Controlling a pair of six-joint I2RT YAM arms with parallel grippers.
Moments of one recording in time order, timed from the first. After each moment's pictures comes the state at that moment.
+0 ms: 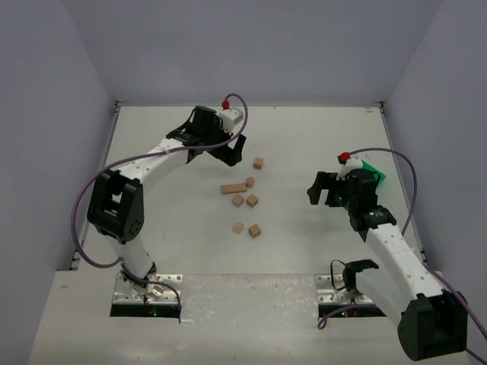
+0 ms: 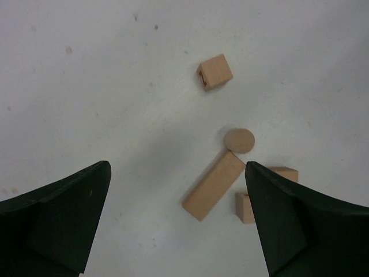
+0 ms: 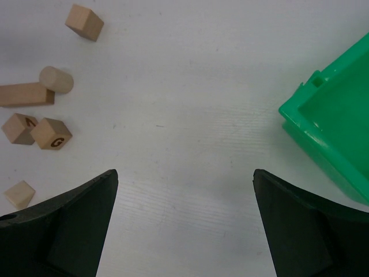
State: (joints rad) left arm -0.39 1.74 1.35 -0.35 0.28 0.13; right arm 0.14 0.88 0.46 -0.17 -0.13 0.20
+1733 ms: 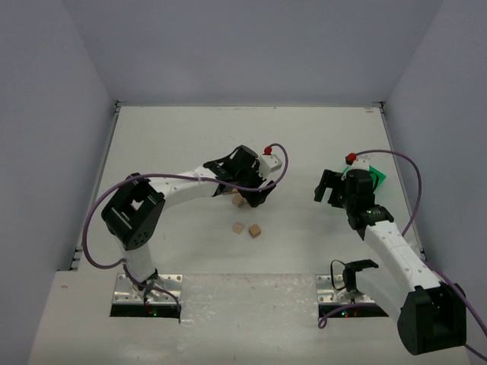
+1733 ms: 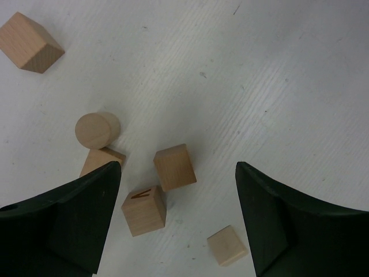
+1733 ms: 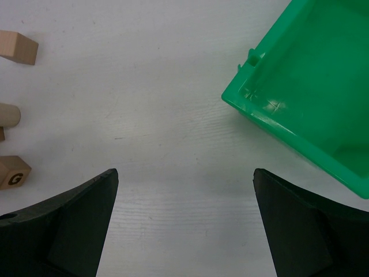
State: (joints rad) left arm -0.73 1.76 1.17 -0.25 0.18 0.15; right arm 0.14 0.92 0.45 -0.17 0.07 0.31
